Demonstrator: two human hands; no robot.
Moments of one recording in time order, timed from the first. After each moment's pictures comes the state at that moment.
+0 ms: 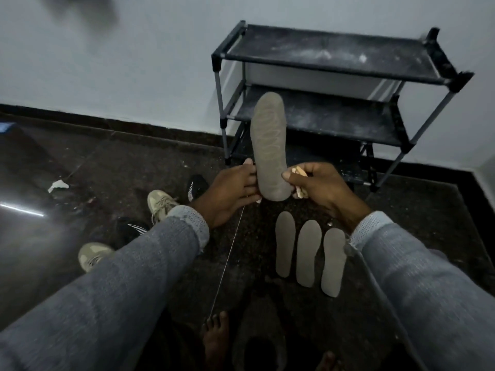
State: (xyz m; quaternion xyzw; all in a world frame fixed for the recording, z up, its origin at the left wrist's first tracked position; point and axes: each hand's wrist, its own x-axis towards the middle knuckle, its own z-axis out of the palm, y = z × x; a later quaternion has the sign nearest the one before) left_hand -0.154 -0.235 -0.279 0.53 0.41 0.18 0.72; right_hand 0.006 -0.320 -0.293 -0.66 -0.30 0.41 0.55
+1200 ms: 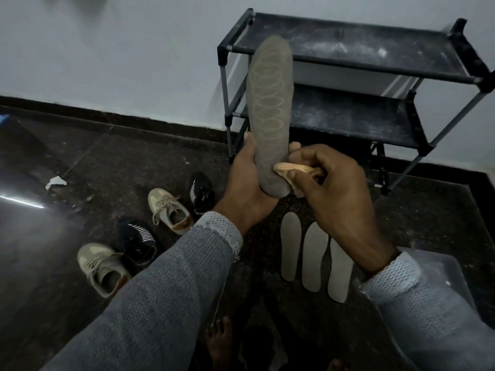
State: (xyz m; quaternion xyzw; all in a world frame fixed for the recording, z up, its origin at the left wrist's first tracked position) left_hand -0.126 -0.237 -0.243 0.28 0.25 0.27 0.89; right_hand -0.041 -0.333 -0.241 -0.70 -0.50 0.10 0.51
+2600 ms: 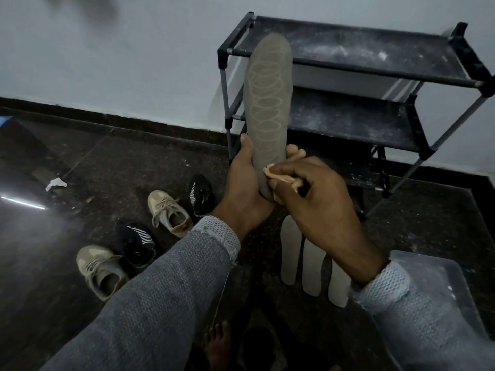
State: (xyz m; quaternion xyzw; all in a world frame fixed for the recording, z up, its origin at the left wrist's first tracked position) left_hand -0.126 -0.238 -0.243 0.25 0.25 0.27 0.90; right_hand -0.051 -0.328 -0.250 -0.69 -0.53 0.09 0.48
